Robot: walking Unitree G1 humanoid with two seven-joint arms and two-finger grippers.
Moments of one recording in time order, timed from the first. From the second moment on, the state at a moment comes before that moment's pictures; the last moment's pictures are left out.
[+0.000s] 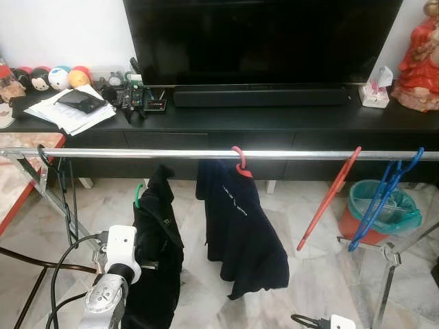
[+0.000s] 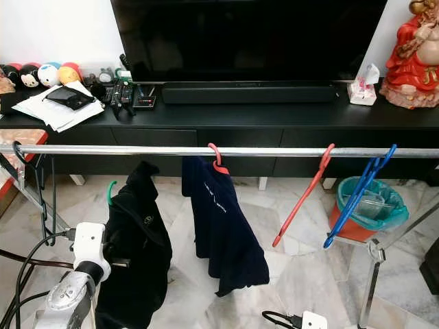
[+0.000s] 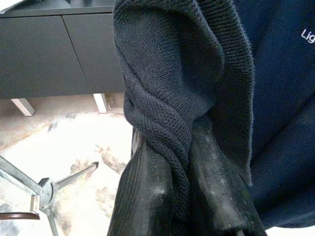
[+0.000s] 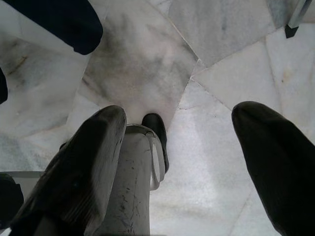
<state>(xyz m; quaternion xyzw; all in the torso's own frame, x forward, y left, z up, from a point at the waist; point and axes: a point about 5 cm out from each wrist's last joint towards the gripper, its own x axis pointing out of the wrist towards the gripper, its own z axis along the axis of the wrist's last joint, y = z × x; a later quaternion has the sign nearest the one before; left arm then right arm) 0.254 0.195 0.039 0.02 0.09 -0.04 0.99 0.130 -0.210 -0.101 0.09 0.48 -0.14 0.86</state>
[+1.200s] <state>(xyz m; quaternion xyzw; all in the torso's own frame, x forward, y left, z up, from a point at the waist) 0.258 0.196 0.044 0.02 0.08 -0.04 1.00 0.131 -0.207 -0.101 0.10 0.48 -0.14 0.86</state>
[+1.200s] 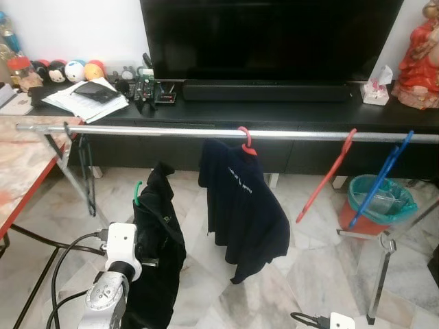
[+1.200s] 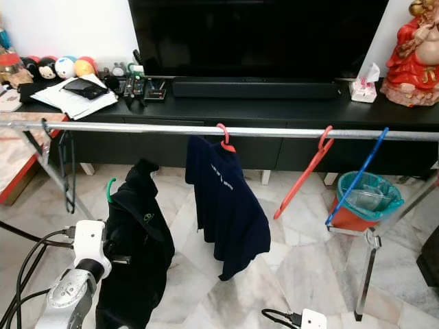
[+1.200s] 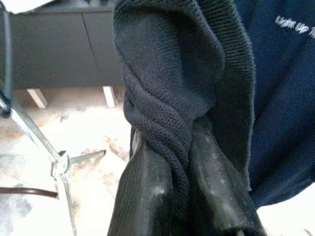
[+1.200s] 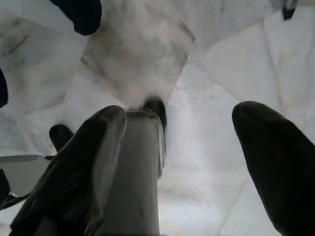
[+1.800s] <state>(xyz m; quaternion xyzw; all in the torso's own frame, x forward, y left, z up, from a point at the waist) 0.255 0.194 0.040 0.01 0.08 -0.04 1.00 0.137 -0.207 -0.099 0.09 0.47 -0.14 0.86</state>
